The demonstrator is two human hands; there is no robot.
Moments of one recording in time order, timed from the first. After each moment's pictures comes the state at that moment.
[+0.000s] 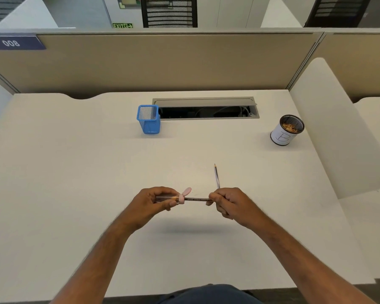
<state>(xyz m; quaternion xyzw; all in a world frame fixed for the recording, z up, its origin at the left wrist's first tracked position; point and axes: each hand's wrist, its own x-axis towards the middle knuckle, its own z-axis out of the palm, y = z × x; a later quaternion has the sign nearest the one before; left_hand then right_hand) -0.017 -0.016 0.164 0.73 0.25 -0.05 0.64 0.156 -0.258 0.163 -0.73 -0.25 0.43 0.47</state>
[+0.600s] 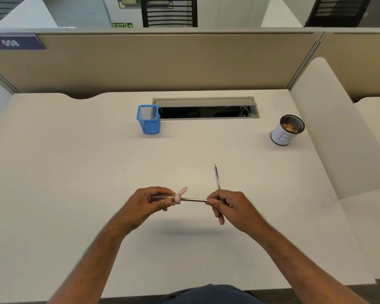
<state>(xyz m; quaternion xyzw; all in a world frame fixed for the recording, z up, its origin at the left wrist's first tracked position) -0.022 -0.009 0.166 0.72 0.26 -0.05 0.65 0.143 -0.261 0.165 -0.76 -0.30 0.35 0.46</state>
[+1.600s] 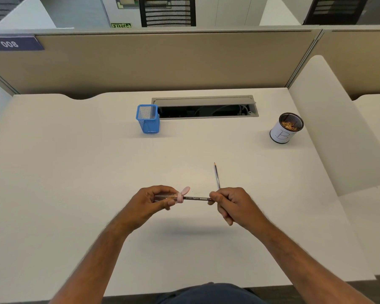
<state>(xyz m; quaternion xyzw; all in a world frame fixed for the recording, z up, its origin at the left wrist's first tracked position) -0.020 -0.016 0.172 0.73 0.25 -0.05 0.64 0.144 -0.262 0.169 -0.75 -0.23 0.38 0.49</state>
